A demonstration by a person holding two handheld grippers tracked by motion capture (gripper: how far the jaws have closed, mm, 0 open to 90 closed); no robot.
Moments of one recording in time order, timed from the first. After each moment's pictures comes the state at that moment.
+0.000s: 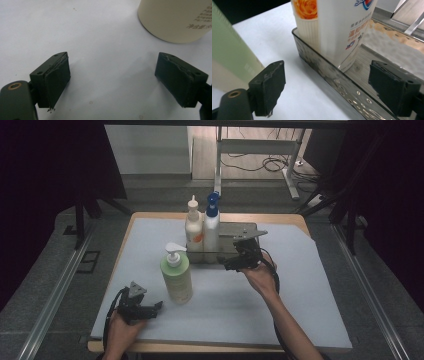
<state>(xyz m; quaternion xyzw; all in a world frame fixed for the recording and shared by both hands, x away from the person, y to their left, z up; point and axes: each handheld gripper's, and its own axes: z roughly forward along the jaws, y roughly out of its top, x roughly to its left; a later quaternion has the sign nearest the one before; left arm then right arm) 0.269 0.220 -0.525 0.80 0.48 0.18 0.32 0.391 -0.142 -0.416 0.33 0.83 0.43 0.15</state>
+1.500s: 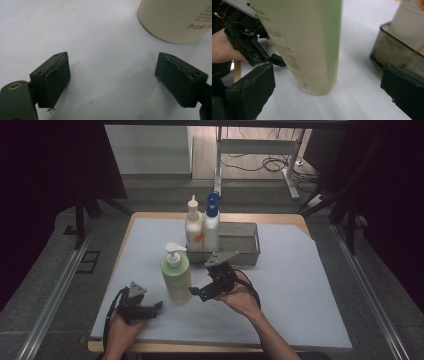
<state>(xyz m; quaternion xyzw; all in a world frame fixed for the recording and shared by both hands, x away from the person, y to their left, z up) 0.269 0.220 -0.525 0.80 0.48 0.18 0.32 0.332 -0.071 -0.435 0.23 0.86 0.46 0.06</state>
